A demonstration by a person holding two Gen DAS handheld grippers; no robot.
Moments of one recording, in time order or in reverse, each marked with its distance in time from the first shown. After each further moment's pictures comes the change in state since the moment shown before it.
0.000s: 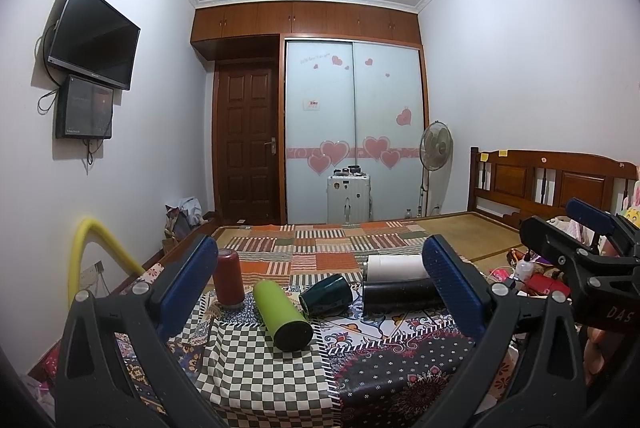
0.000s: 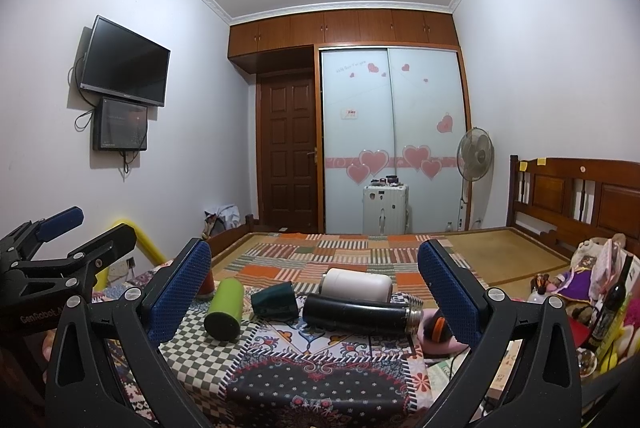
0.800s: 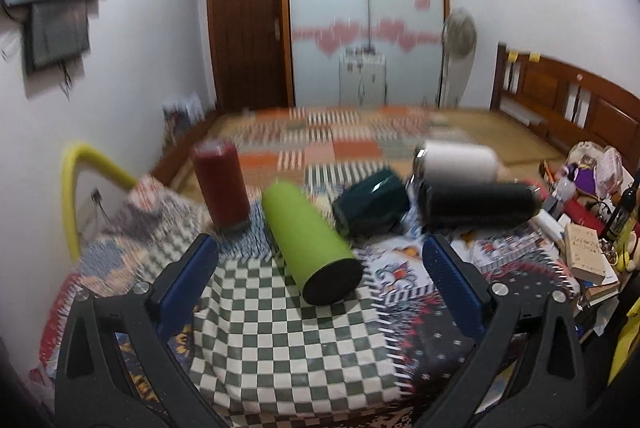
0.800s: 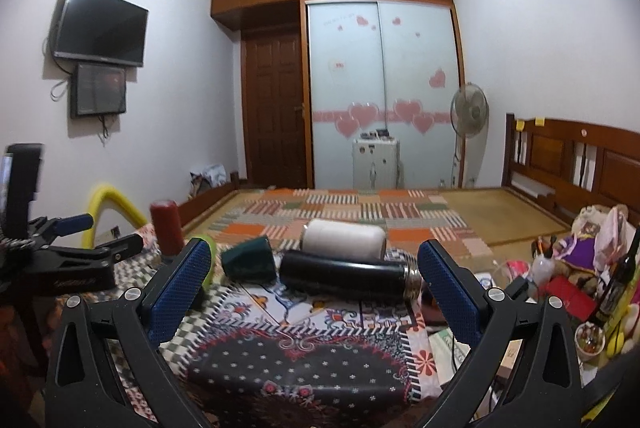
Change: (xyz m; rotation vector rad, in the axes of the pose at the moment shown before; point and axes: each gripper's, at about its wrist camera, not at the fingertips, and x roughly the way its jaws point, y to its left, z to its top) left arm 0.181 0.050 -0.073 0.004 0.484 0.019; right arm 0.074 -0.028 -0.048 0.027 0.182 -0.045
